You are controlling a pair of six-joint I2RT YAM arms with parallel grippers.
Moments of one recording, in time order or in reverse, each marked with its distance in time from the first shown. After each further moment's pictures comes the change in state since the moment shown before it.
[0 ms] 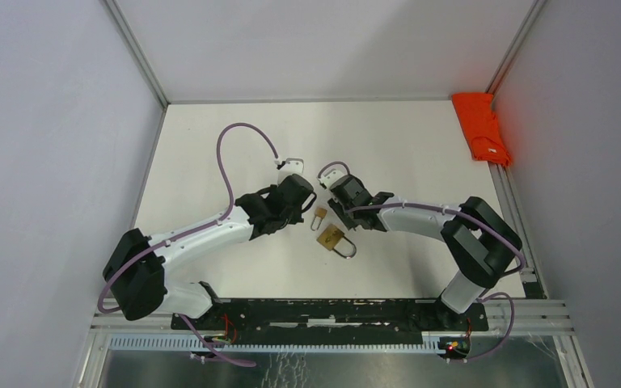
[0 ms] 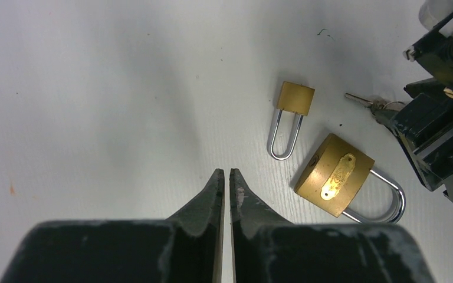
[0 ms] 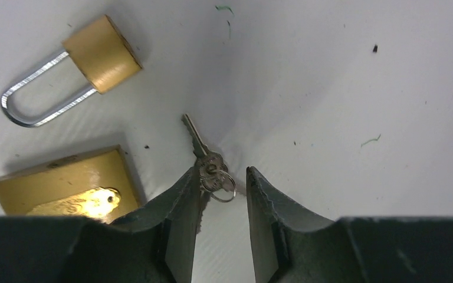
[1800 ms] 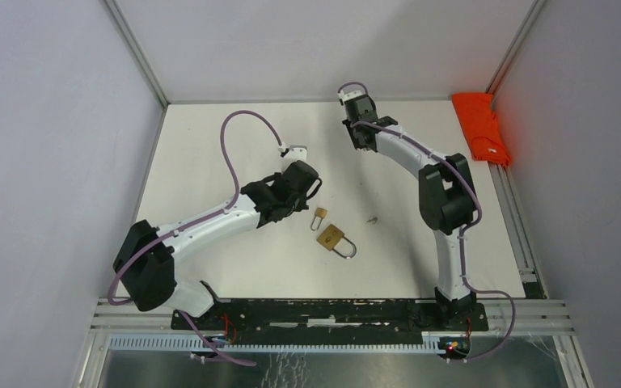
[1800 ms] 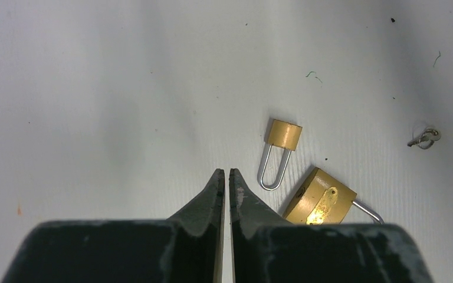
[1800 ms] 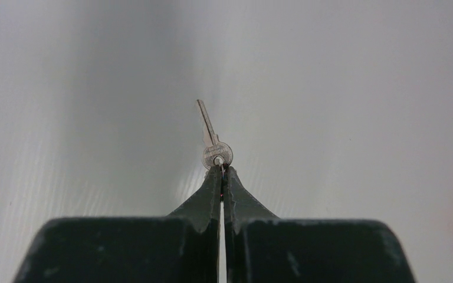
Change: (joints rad) left arm 0.031 0.082 0.124 -0.009 -0.017 0.017; right arm -0.352 0.440 0.785 -0.201 0.066 -0.071
